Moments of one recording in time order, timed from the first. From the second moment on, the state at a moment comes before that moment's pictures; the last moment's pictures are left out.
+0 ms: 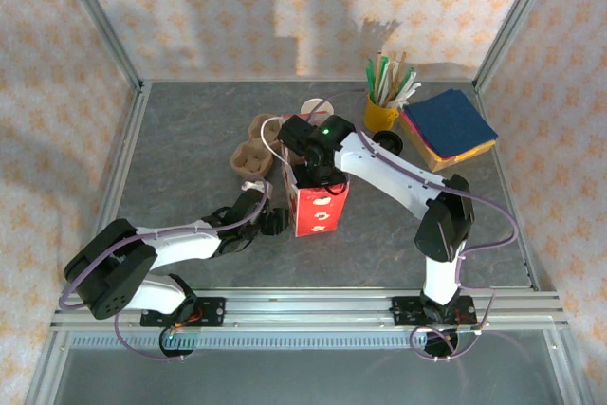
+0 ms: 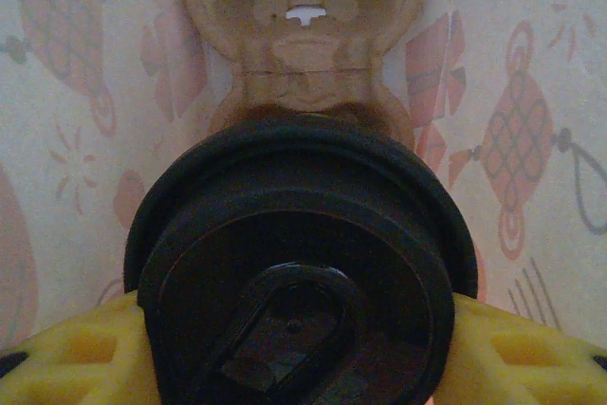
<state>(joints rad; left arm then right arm) -0.67 1.36 0.44 0.11 -0.12 -0.59 0.86 1.86 1.81 -1.37 0.03 0.67</state>
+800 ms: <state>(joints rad) -0.68 1.36 0.44 0.11 -0.13 -0.60 0.86 1.87 1.81 -1.37 0.03 0.67</state>
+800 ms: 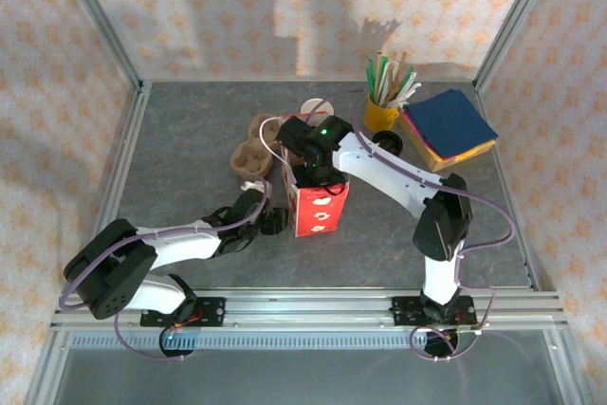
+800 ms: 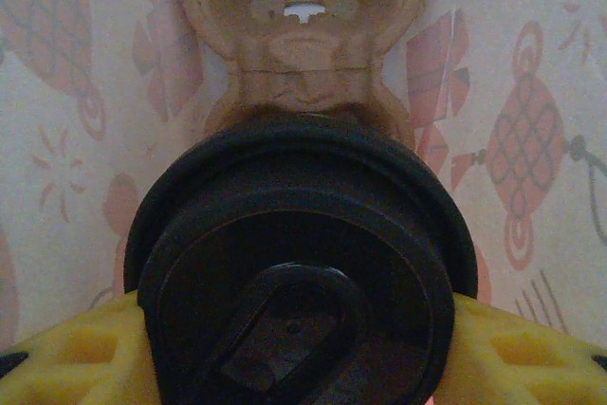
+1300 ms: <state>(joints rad) -0.68 1.36 0.44 0.11 -0.13 -0.60 0.86 1.88 1.81 -1.37 0.03 0.67</state>
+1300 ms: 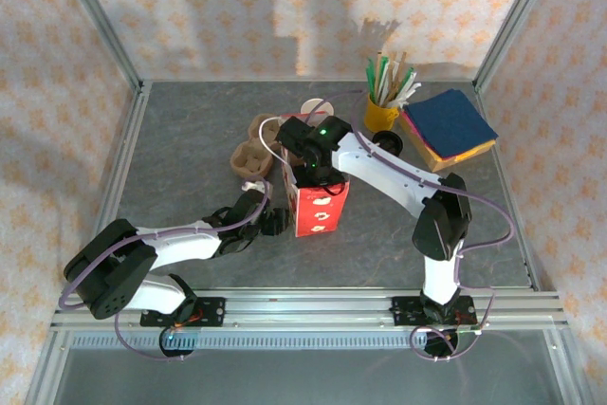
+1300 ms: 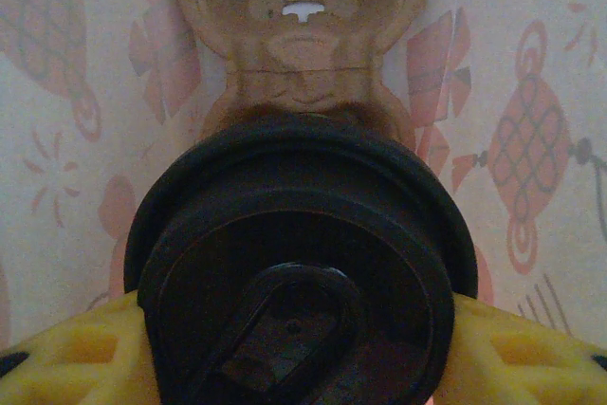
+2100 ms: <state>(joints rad) -0.68 1.36 0.44 0.11 -0.13 -0.59 0.86 1.92 1.81 -1.37 0.03 0.65</state>
